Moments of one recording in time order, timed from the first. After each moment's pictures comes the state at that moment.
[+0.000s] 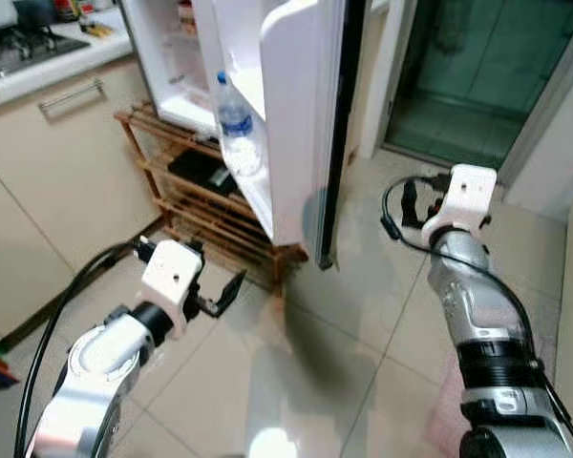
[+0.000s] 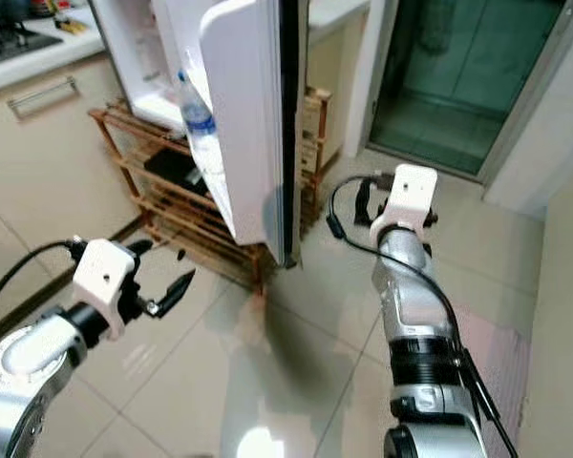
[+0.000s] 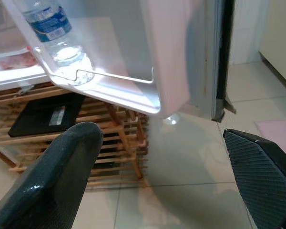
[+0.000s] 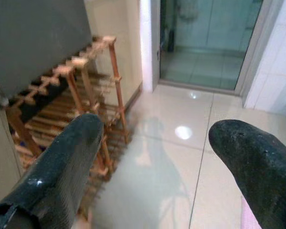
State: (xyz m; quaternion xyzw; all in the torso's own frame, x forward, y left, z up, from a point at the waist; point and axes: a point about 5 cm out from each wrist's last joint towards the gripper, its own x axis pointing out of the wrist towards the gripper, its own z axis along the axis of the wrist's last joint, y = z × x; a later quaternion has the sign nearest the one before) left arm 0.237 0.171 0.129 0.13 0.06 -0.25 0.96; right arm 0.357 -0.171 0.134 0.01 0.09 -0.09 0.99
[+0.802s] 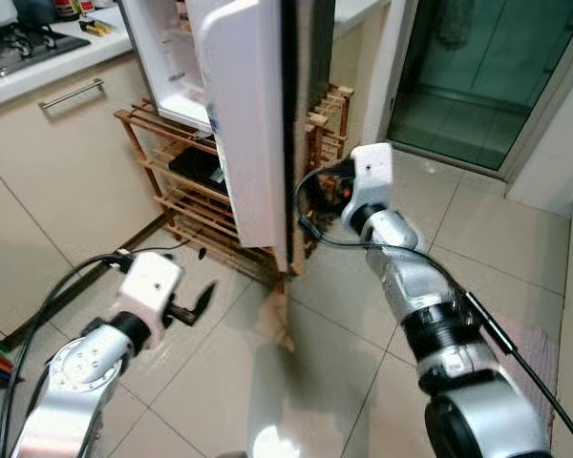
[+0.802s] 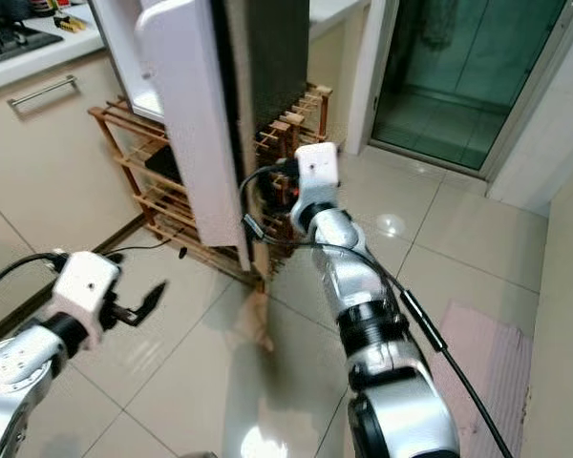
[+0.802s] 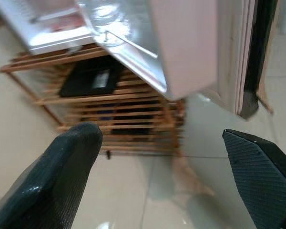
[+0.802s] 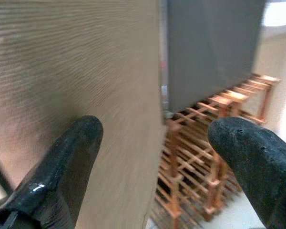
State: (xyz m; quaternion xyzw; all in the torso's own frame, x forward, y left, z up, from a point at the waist) left arm 0.231 0.209 0.112 0.16 0.11 -0.14 0.97; right arm 0.350 -0.062 0.153 0.01 0.00 0.24 0.97
